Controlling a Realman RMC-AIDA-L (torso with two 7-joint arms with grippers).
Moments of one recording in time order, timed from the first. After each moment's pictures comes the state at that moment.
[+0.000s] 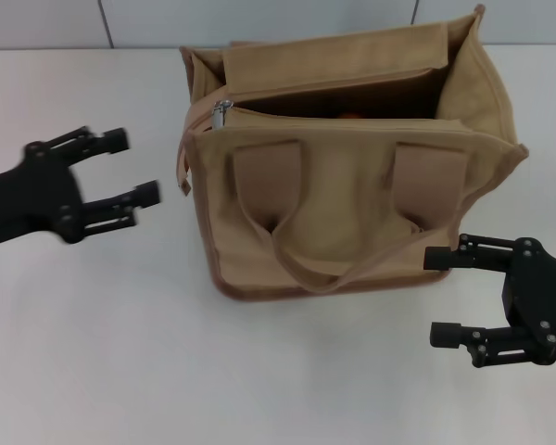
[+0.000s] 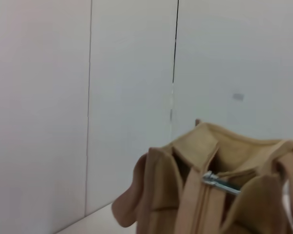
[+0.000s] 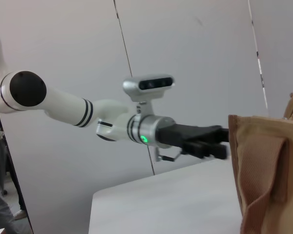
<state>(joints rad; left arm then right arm) -0.41 -1.99 0.67 0.57 1.76 1.67 -1.09 0.43 2.03 -0.61 -0.58 -2.03 -1.96 1.11</state>
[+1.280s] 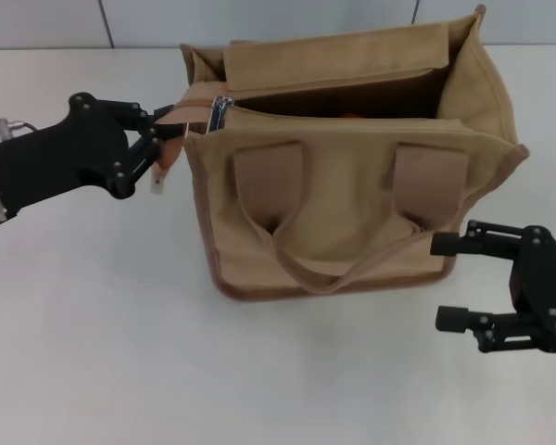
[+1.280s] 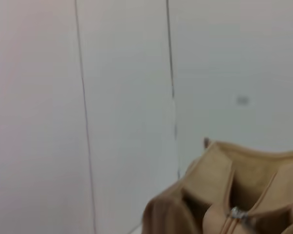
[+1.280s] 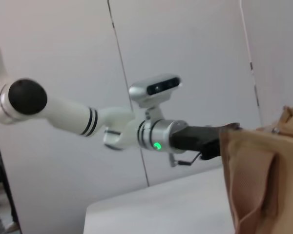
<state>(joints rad) -0.49 -2.04 0.66 0.58 1.74 1.60 -0.98 0.43 2.03 -0.56 -0.58 -2.03 -1.98 1.12</state>
